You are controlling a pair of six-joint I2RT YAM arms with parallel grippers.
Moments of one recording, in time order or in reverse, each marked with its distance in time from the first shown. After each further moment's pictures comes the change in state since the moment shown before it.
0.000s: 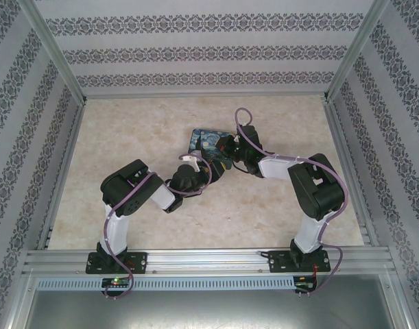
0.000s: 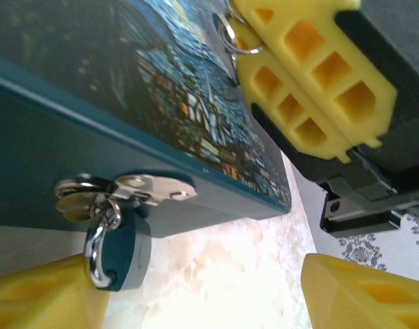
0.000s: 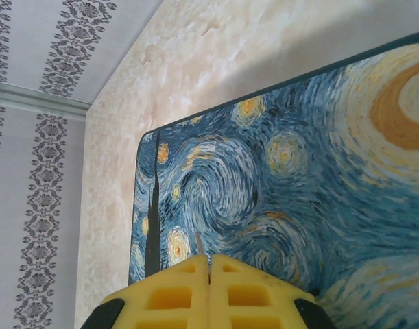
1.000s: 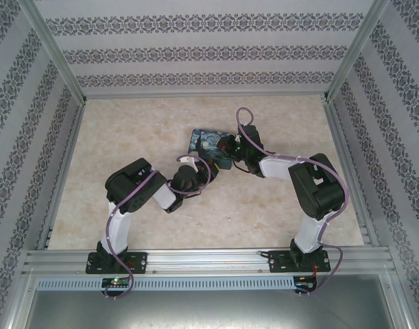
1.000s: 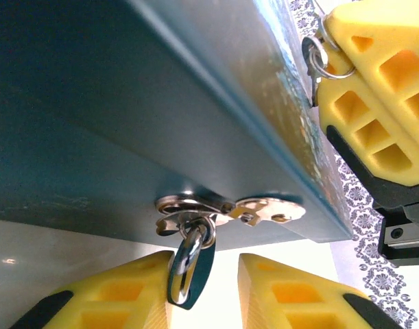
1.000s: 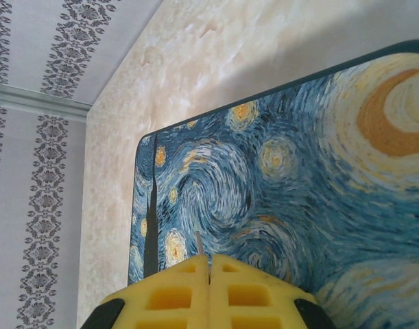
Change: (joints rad) left arm 0.015 0.048 0.008 0.003 -0.051 -0.035; right arm -0.009 0.000 -0.002 0.002 -0.009 0.003
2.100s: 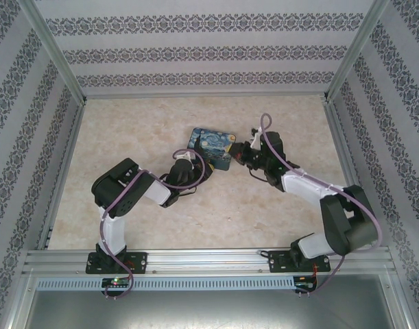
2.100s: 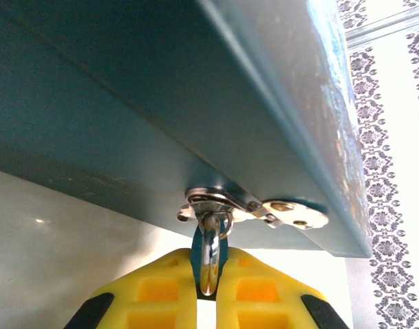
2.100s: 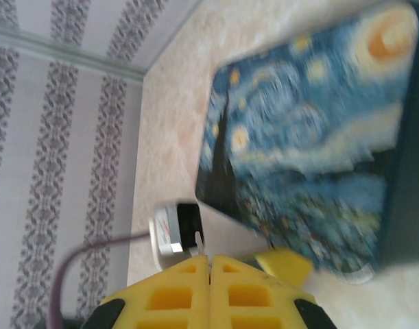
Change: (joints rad) left arm 0.058 -0.128 0.002 -0.267 0.090 -0.029; right arm -0.065 -0.388 -0.251 -0.079 -0.220 -0.019
